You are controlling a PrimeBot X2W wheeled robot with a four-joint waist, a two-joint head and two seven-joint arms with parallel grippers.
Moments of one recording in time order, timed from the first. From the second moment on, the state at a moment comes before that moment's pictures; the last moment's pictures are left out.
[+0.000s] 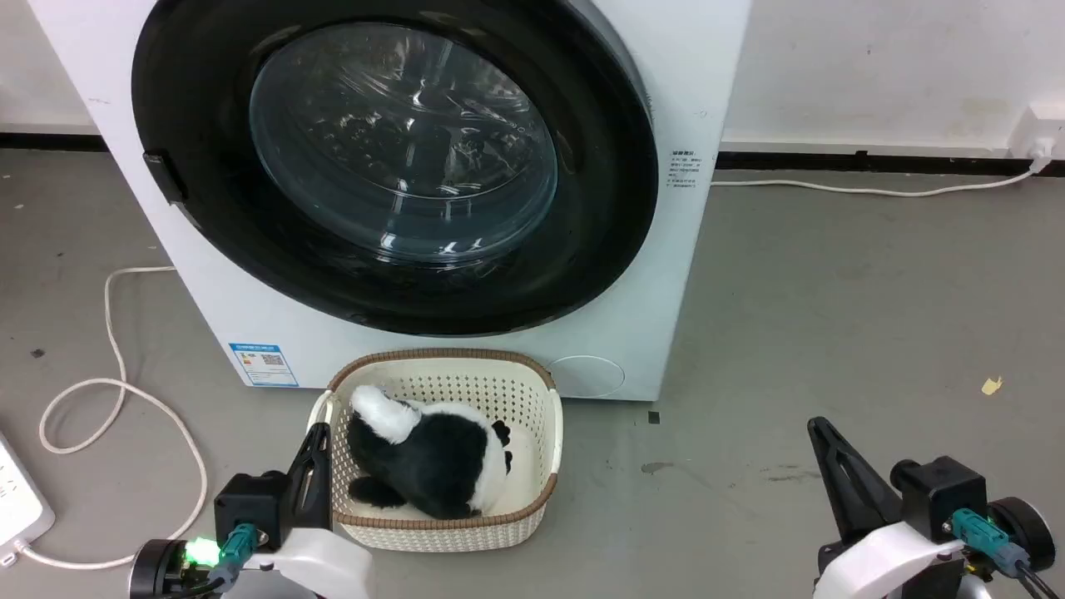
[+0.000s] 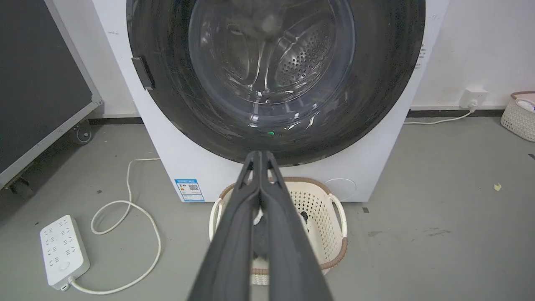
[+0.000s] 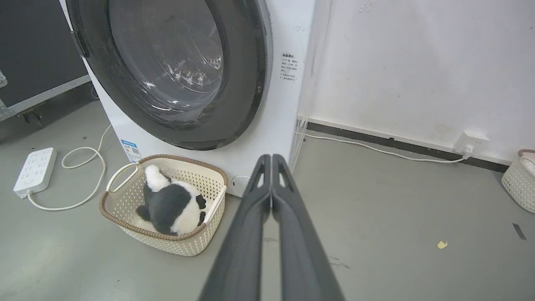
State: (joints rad) left arm 0.02 0.05 0.00 0.00 -0.01 0.00 0.00; right arm 0.01 -0.06 0.00 0.00 0.01 0.13 0.00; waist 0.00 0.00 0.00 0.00
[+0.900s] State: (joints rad) left arm 0.02 0.05 0.00 0.00 -0.01 0.00 0.00; right arm 0.01 -0.06 0.00 0.00 0.01 0.13 0.00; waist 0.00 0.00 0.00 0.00
